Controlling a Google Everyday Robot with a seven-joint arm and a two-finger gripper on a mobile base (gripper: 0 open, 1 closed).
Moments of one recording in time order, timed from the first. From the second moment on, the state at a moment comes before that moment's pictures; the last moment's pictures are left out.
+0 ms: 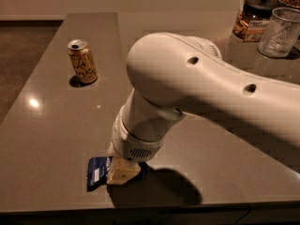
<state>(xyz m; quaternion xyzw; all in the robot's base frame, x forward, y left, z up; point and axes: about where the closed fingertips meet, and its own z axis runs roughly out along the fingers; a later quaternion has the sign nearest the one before) 0.349 0.058 0.832 -0.72 0.67 0.15 0.15</state>
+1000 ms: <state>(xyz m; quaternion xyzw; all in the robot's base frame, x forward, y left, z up) 0.384 0.030 0.843 -0.69 0.69 0.14 0.16</state>
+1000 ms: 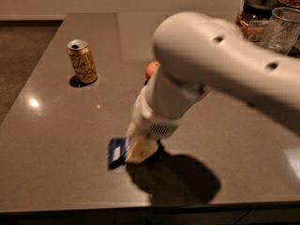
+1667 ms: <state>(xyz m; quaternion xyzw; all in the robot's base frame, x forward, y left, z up) 0.481 -0.060 0.861 -0.60 0.77 0.11 0.18</state>
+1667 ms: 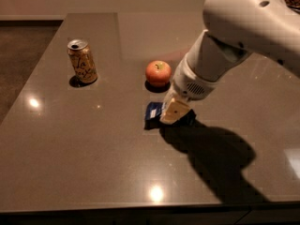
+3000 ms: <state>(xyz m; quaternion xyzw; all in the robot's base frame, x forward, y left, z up) 0.535 -0.107 0.857 -0.56 0.80 0.08 0.20</state>
